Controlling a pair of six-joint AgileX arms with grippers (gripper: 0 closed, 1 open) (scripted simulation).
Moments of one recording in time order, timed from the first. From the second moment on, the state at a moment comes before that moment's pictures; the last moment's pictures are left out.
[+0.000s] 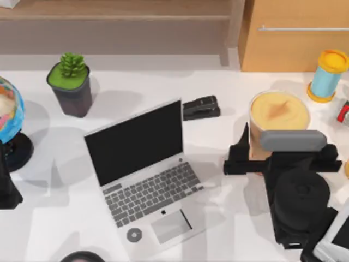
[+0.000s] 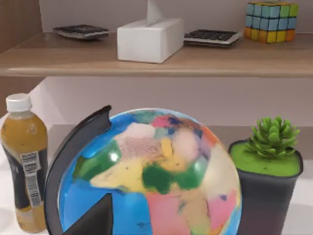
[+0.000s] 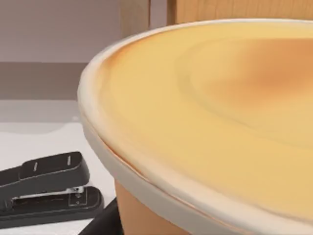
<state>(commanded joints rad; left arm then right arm) 0.00 0.00 0.00 0.00 0.00 0.00 0.76 2.02 0.40 1.47 0.80 0.11</state>
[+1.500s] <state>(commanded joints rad) 0.00 0.00 0.00 0.00 0.00 0.00 0.77 1.96 0.40 1.41 0.80 0.11</state>
